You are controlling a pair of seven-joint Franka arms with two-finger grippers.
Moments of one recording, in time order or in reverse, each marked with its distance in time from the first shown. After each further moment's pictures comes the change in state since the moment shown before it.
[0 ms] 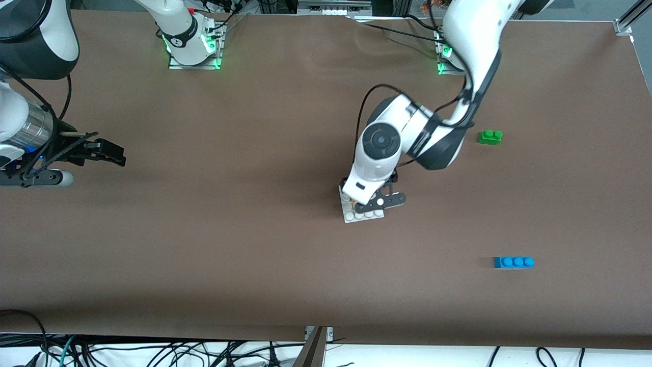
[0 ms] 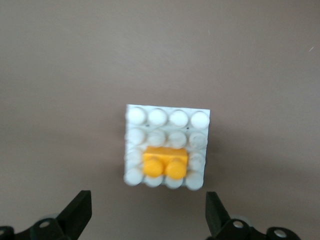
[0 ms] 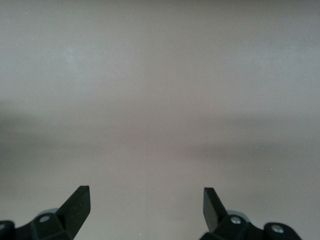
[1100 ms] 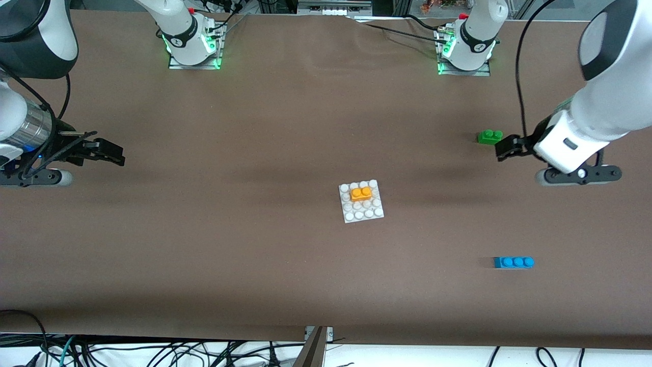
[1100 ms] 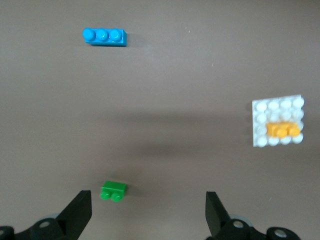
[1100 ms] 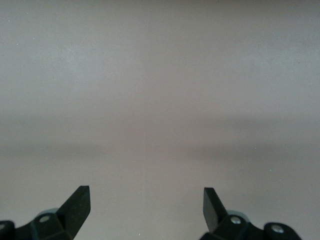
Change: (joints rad) left arm 0.403 -0.419 0.061 -0.098 -0.056 -0.365 0.698; right arm 0.000 0.000 -0.001 0.002 0.000 -0.001 -0.007
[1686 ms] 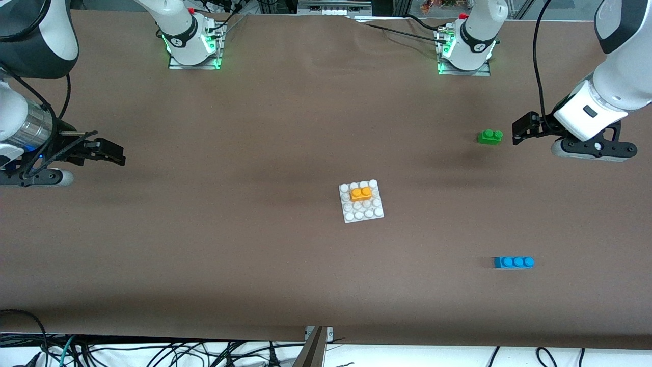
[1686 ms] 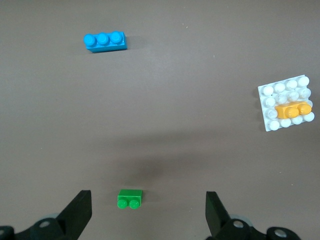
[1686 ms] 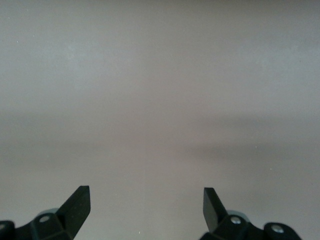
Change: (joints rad) left arm 0.000 -0.184 0.058 -0.276 -0.021 0.171 0.151; right arm 0.001 0.000 0.002 0.000 0.000 -0.017 -0.001
